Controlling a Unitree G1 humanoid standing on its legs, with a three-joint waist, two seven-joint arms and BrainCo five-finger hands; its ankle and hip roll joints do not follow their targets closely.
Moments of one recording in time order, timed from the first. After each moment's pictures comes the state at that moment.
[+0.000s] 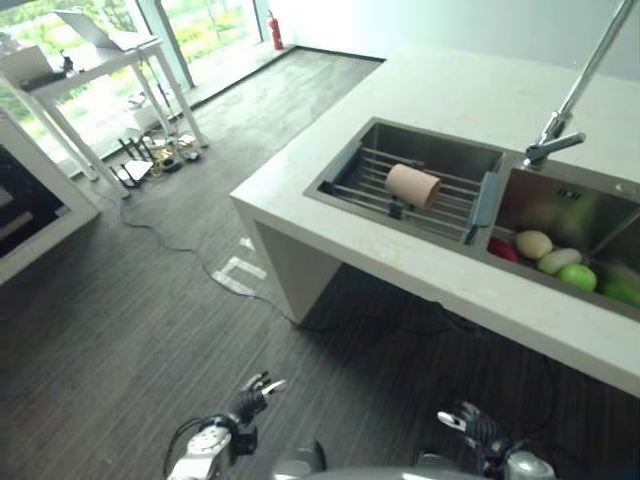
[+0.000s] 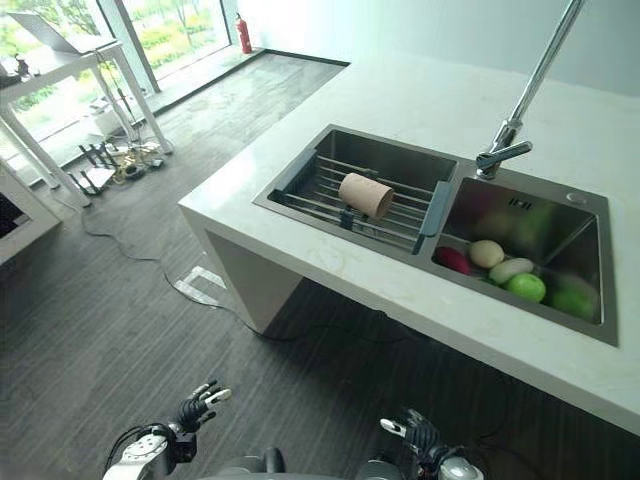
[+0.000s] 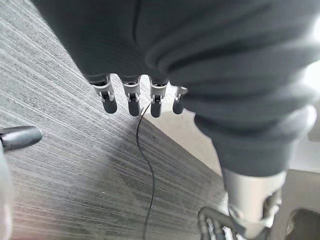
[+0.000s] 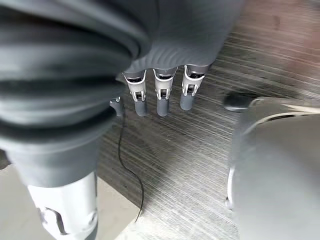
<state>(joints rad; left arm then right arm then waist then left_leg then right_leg) 0.05 0.34 -0.27 0.78 -0.38 -0.04 -0.16 0.07 -0.30 0.16 1.02 0.41 -0.12 0.19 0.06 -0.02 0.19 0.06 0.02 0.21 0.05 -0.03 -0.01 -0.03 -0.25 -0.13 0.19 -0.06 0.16</state>
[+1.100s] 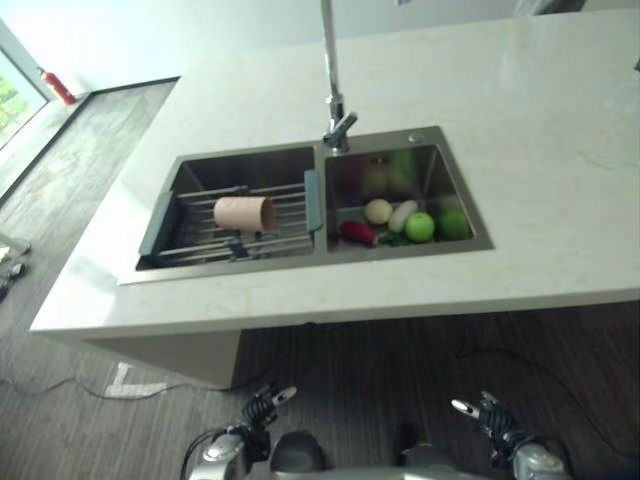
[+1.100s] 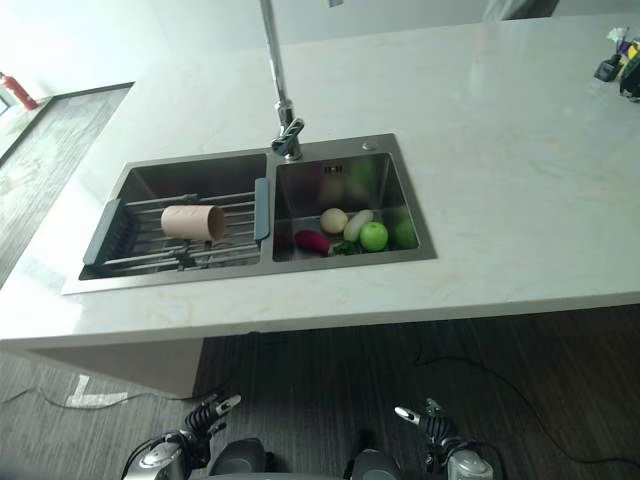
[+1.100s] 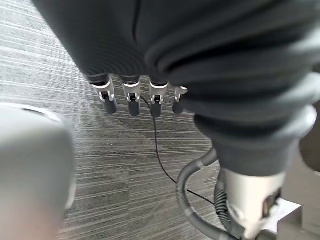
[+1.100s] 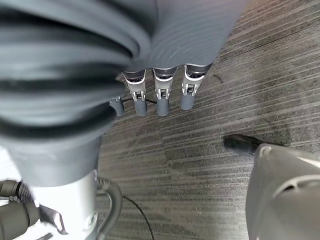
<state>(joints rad) 0.07 0.24 -0.20 0.89 -0.42 -0.06 -0.12 0.03 -0.35 0.15 1.05 0.36 -0.18 0.14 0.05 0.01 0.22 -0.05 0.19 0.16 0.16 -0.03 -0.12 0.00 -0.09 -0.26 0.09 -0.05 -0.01</state>
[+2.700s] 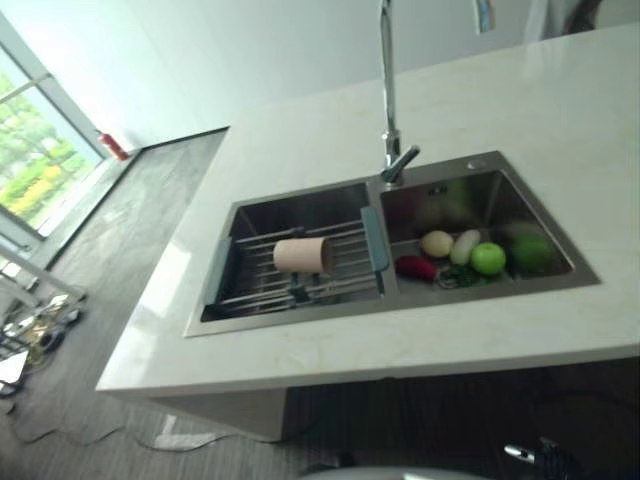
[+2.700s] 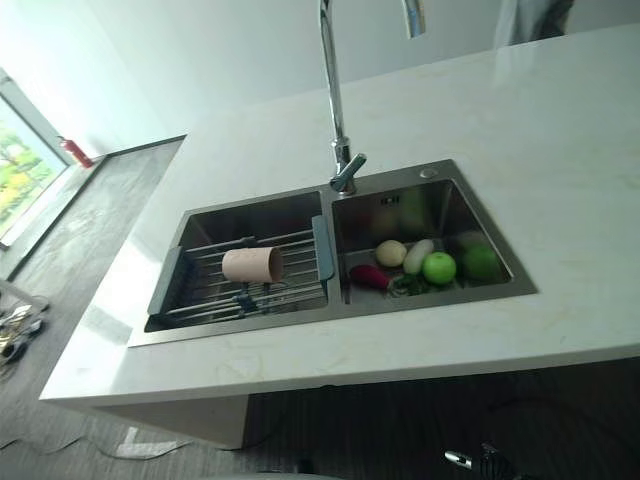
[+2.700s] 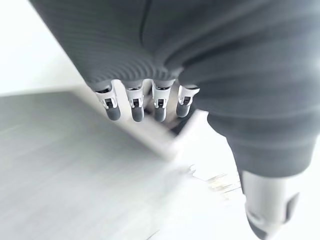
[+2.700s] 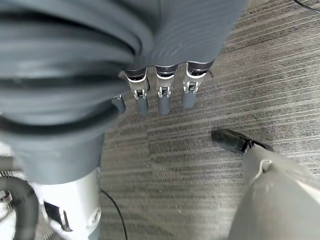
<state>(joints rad) 0.18 0.92 0.41 1.20 -0.32 0.09 0.09 0.10 -0.51 0.15 1.13 0.30 -0.09 0.14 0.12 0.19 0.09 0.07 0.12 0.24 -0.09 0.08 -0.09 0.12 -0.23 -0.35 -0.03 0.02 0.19</state>
